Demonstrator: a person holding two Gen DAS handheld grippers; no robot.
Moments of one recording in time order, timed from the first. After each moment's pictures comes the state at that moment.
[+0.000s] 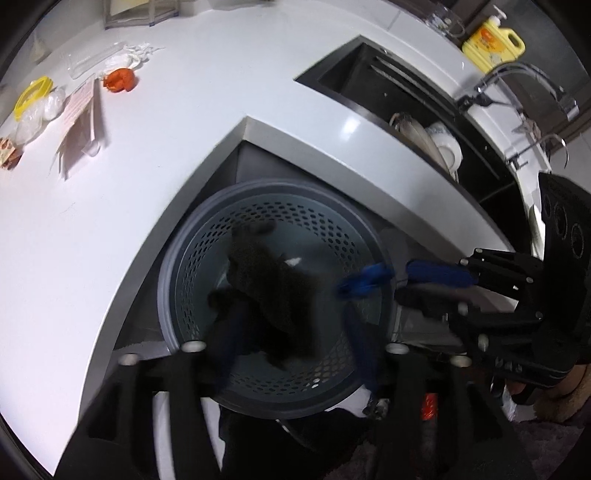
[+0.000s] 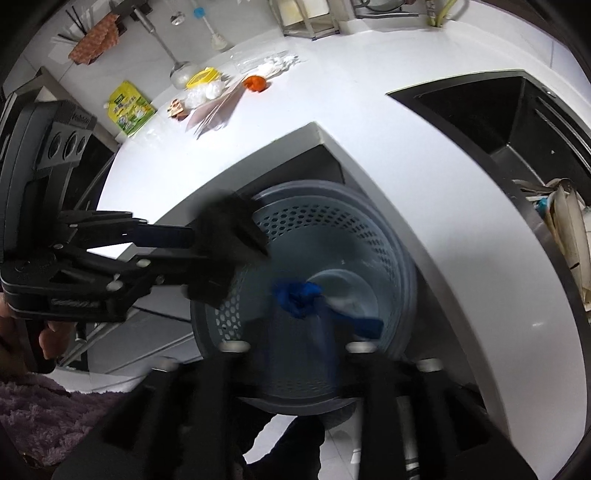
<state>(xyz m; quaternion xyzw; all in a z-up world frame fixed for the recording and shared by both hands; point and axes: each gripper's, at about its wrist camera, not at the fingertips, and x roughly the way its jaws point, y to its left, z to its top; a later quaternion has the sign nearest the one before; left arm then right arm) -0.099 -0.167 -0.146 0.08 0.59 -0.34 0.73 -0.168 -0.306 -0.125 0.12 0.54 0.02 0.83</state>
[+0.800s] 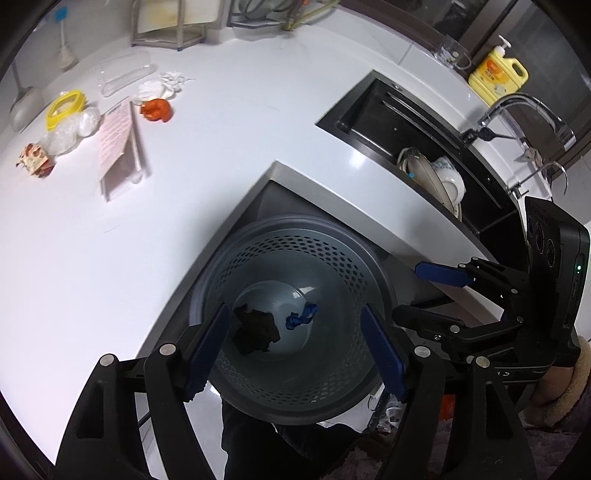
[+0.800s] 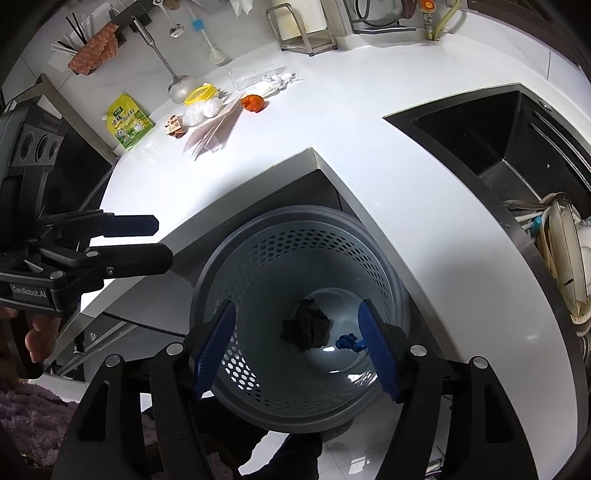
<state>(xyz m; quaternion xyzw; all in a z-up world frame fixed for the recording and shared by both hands) -0.089 -0.145 -0.115 0.06 0.56 -0.32 0.76 -0.154 -0.306 -0.115 0.12 0.53 0.02 0.84</state>
